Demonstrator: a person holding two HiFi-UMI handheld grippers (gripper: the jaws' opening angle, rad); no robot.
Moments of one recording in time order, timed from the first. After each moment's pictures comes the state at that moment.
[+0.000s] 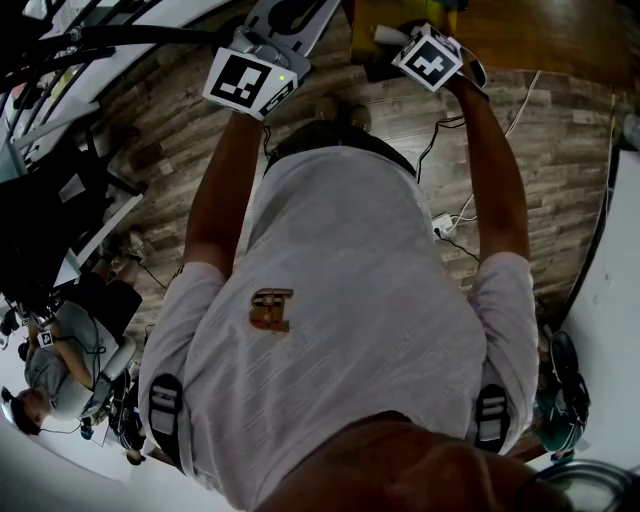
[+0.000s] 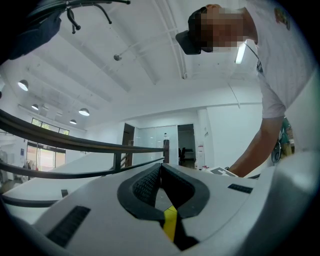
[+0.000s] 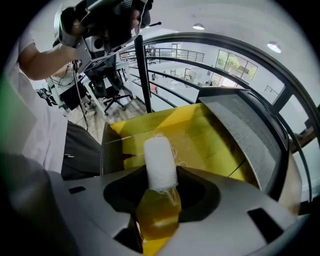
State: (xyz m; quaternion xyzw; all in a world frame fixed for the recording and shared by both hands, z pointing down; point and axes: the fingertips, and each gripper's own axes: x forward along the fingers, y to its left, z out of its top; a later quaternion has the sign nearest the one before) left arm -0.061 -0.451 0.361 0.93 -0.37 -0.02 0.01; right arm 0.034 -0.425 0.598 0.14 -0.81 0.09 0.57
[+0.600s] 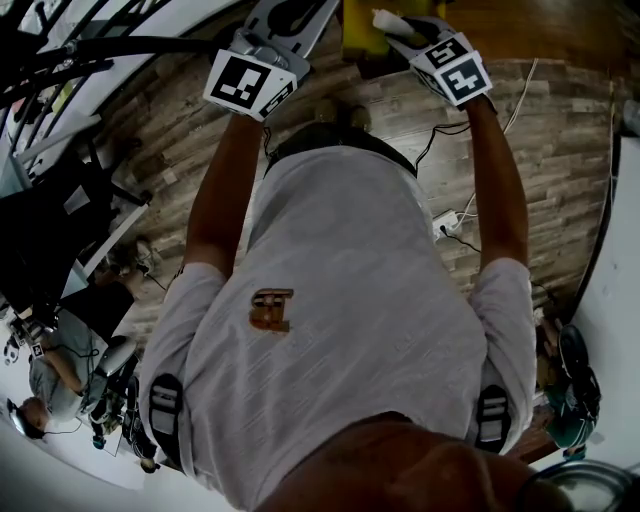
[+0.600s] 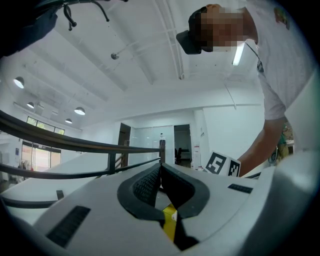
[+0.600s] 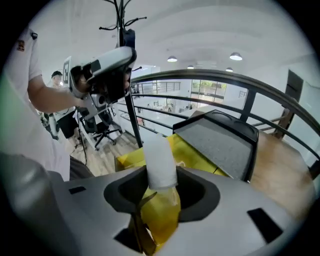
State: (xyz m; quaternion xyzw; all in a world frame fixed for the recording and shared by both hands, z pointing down) left arm -0.042 -0.443 0.358 0.94 -0.35 -0.02 0.01; right arm 0.042 -0.432 0.538 0.24 -0.88 0.13 0.39
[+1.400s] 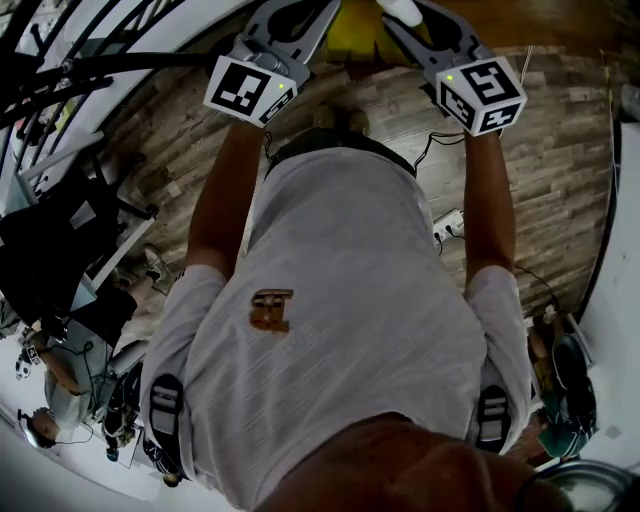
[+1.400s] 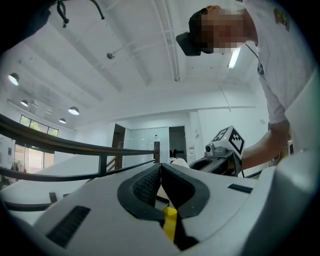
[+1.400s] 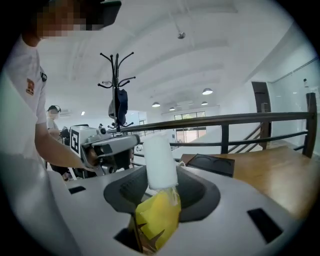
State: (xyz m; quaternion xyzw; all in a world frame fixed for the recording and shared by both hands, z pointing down) left arm -0.002 -0.426 0.336 0.95 -0.32 -0.02 0.00; right arm 0.064 -0.428 0.389 0.35 -0.92 0.12 0.14
